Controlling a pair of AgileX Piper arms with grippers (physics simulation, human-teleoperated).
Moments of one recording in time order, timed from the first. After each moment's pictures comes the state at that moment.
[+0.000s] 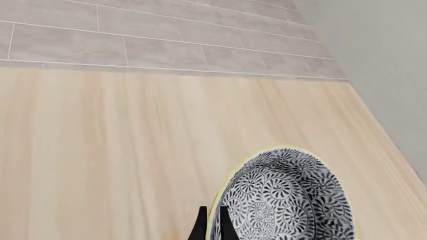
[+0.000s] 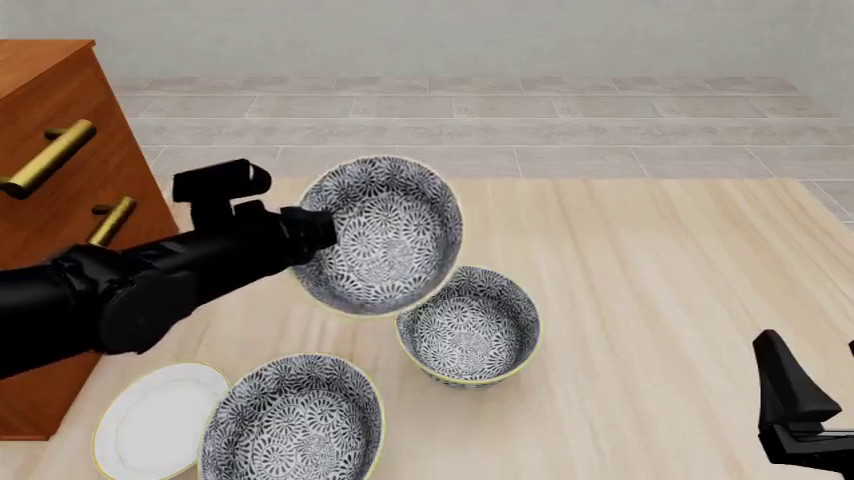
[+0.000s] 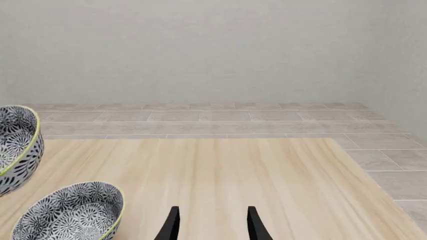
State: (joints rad) left arm -0.47 1.34 -0.70 -0.16 -0.43; right arm -0.01 0.06 0.00 -0.06 0.00
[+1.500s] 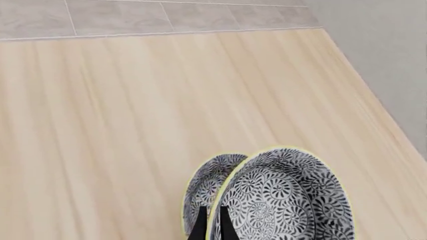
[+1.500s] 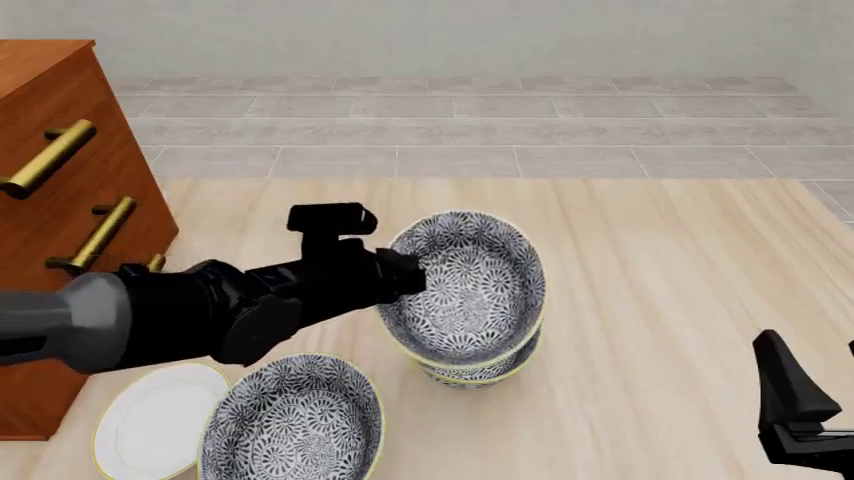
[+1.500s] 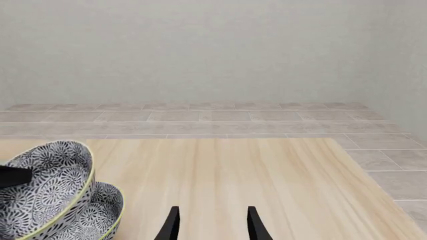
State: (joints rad) left arm -0.67 1.59 -0.79 -0.22 -0.44; right arm -0.01 0.06 0.00 -0.06 0.00
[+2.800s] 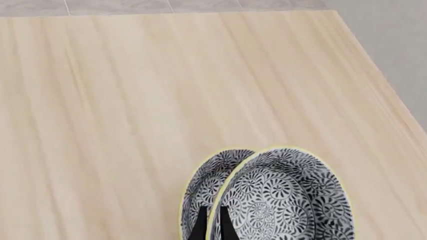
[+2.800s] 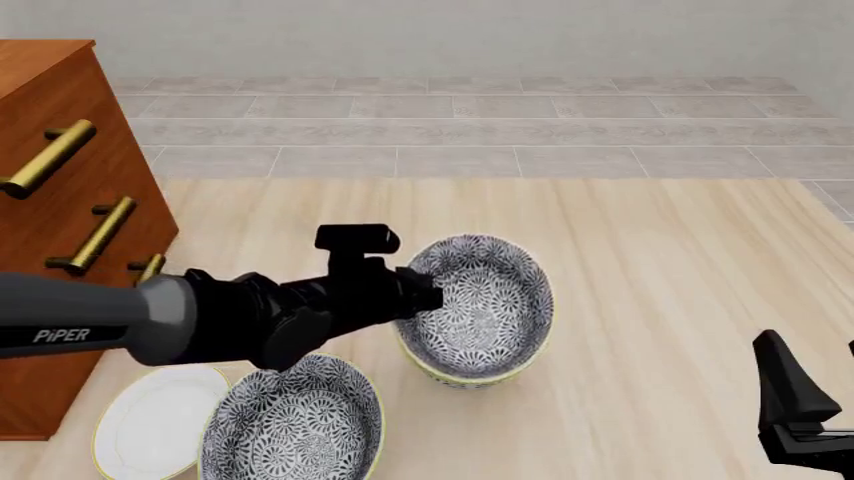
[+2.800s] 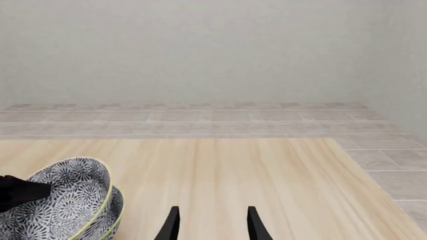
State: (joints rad) left arm -0.69 1.72 -0.82 -0.27 -0.45; right arm -0.01 0.06 0.00 -0.06 0.00
